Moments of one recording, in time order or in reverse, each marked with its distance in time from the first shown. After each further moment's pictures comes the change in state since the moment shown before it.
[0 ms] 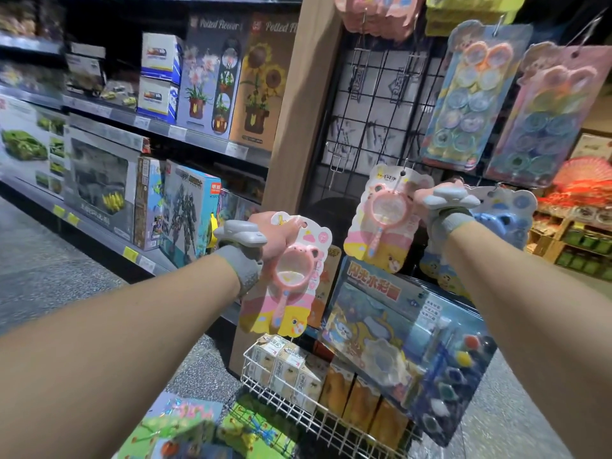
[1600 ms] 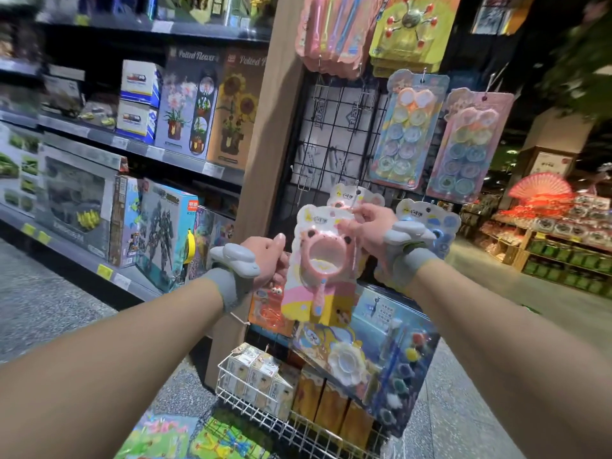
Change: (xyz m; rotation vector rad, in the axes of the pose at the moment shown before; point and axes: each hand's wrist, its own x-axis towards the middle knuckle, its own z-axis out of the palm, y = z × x) left_hand -0.037 0.022 0.030 -0.234 -0.137 0.022; right_hand -0.110 -0.010 -0.021 0.126 -0.241 -0.292
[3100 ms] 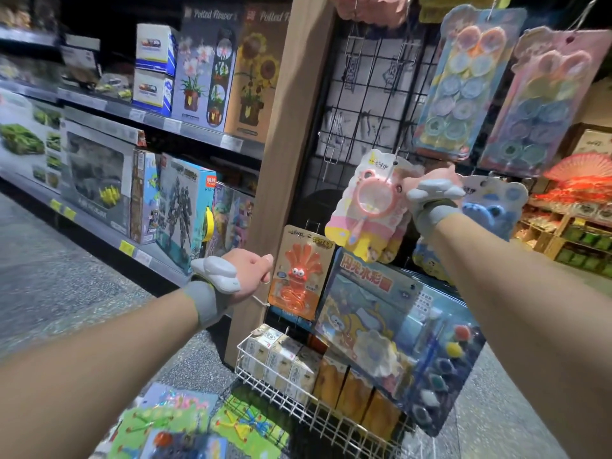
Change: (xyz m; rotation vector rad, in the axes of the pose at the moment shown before) left_hand 0.014 -0.091 -0.042 0.487 0.094 0.019; right_hand 0.071 0.014 -0.001 -0.222 0.364 0.276
